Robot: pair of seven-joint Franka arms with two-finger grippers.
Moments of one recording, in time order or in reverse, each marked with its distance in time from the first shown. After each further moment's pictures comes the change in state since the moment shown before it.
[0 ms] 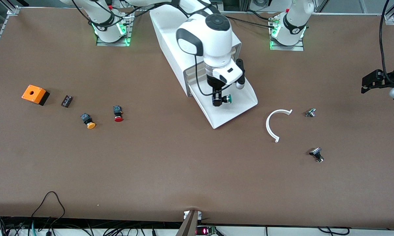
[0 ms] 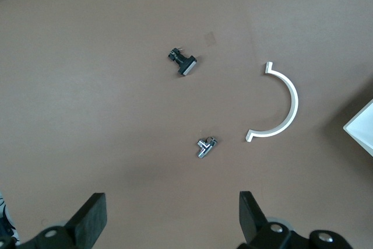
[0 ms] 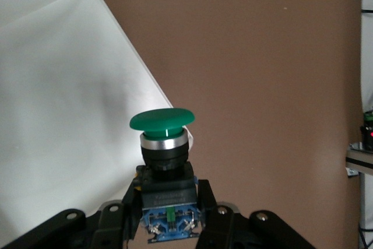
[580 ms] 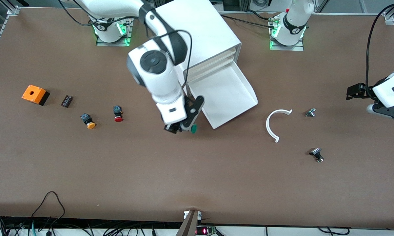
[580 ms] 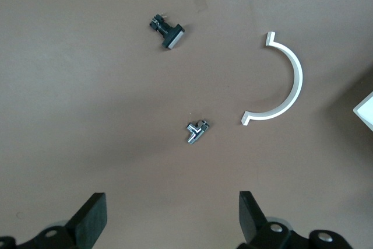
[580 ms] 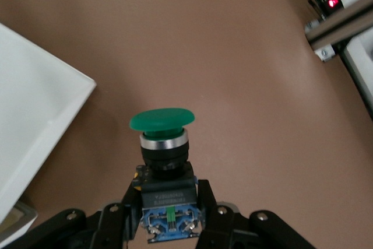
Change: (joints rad) left arm 0.001 0.098 0.000 -0.027 -0.011 -0.021 -0.001; right arm -0.191 -0.037 -0.108 -0.108 0.250 0.056 0.085
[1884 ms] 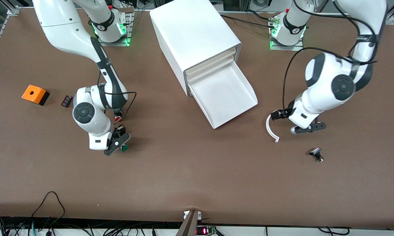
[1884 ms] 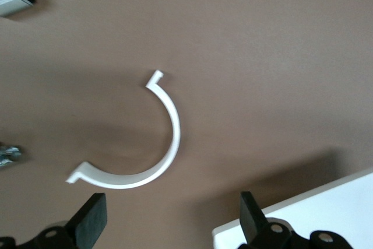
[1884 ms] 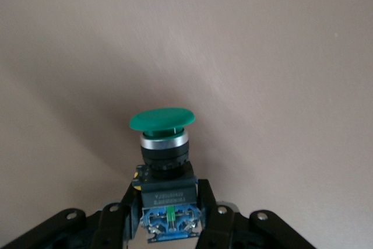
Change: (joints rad) left arm -0.151 0.128 -0.177 -0.326 -0.157 0.551 -0.764; right arm -0.298 -0.017 -0.107 -0.547 -0.011 0.387 -0.176
